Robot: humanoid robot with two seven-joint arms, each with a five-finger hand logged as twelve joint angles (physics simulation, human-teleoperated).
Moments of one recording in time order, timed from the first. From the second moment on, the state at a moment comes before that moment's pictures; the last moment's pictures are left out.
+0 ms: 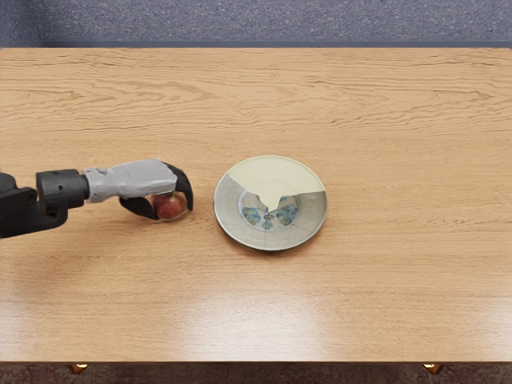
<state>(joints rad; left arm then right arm) -1.11 0.61 0.19 -1.03 1.47 0.22 -0.61 -0.02 0.00 -0.12 0.15 -0.06 -0.15 -0.18</state>
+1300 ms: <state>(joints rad) -1.28 0.31 0.25 -0.94 1.14 0.19 -0.61 -0.02 0.00 -0.12 0.15 -0.06 -0.15 -0.18</state>
